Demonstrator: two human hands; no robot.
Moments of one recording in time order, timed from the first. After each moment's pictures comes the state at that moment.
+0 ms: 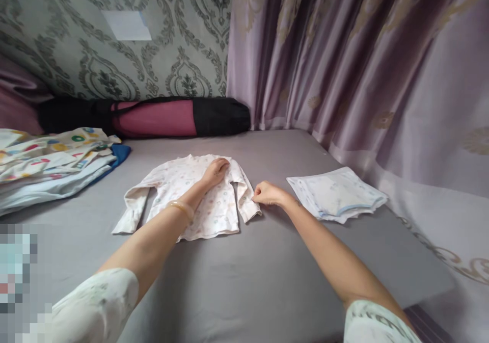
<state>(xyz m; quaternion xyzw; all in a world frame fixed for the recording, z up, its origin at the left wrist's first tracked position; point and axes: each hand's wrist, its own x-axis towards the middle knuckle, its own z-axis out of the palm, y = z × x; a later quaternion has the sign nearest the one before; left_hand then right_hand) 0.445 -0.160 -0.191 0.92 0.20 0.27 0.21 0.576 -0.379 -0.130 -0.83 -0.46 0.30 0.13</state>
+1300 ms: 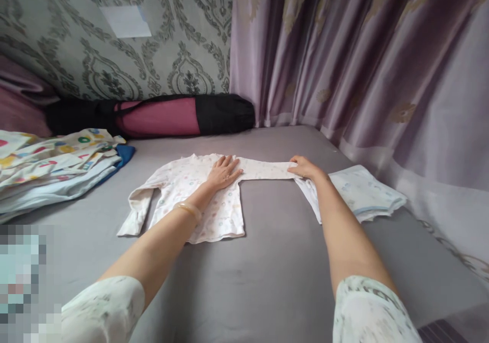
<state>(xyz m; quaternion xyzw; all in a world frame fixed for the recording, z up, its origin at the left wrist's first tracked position) 0.440 -0.184 -0.176 0.95 0.24 0.15 0.11 0.711 -0.376 -0.123 -0.88 -0.39 0.17 0.21</state>
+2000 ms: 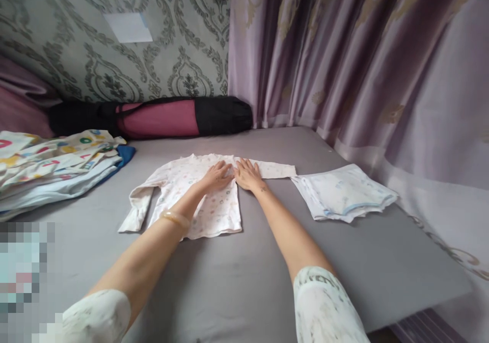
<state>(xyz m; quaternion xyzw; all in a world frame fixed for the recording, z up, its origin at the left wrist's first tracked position) 0.421 -0.192 -0.158 0.95 0.28 0.05 0.16 0.552 -0.289 -0.157 -0.82 -0.56 0.10 0.10</state>
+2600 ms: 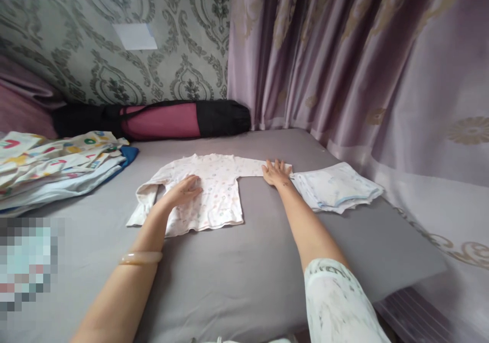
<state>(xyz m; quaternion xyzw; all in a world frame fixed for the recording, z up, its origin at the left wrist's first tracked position) 0.296 -0.183 -0.151 0.93 0.29 0.09 0.23 0.614 -0.346 -0.149 -0.92 -0.37 0.10 0.01</state>
